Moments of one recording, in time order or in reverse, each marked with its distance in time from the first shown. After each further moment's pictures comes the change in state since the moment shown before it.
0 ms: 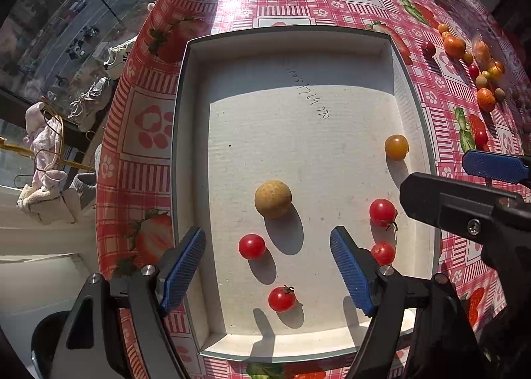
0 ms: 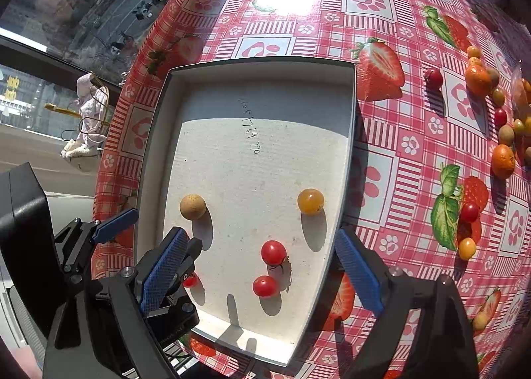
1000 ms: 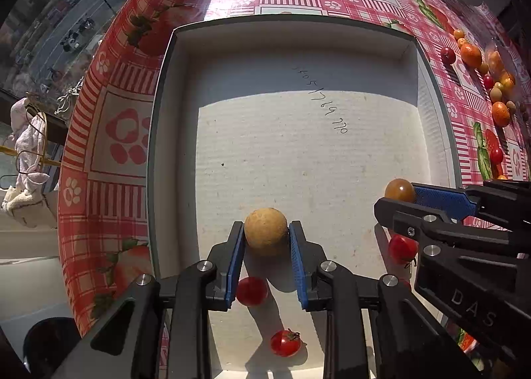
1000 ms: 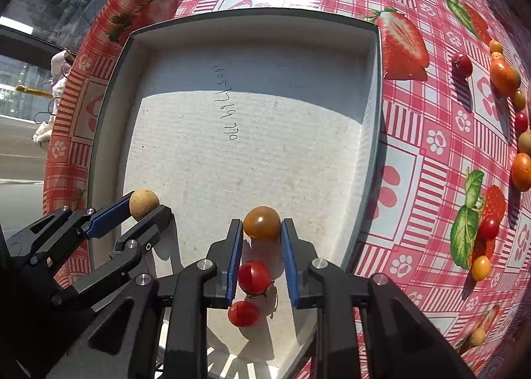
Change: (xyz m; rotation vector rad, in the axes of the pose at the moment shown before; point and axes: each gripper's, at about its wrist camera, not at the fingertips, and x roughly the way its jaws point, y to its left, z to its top) left arm 0.050 0.025 0.024 -0.024 0.013 -0.045; right arm 0.069 0.013 0.007 -0.037 0.097 -0.097
